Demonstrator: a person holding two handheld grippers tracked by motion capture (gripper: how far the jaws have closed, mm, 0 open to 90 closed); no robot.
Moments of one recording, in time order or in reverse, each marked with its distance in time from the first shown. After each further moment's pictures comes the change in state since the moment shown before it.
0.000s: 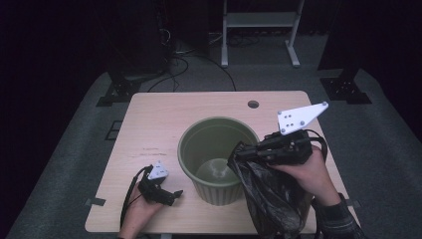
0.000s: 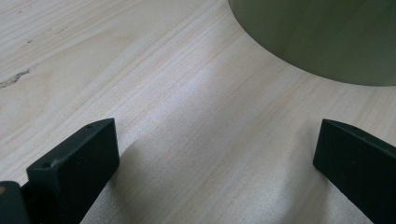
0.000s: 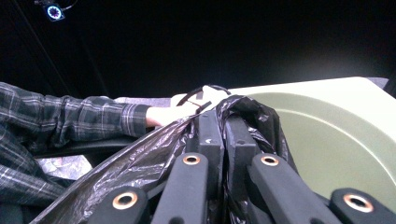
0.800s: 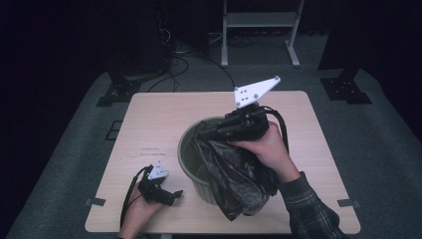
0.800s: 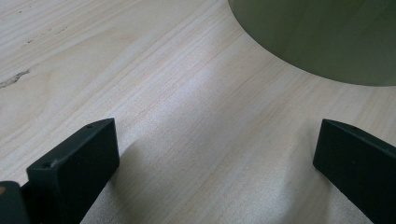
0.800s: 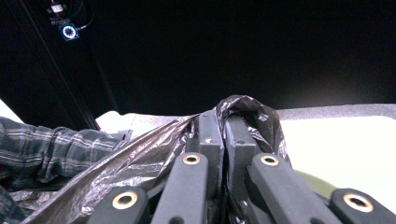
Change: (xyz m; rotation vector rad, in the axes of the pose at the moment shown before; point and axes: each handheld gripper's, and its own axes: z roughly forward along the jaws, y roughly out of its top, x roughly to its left) left arm 0.000 0.000 0.000 -0.002 0.000 -0.001; right arm -0.037 0.052 0.067 -0.042 0.081 -0.028
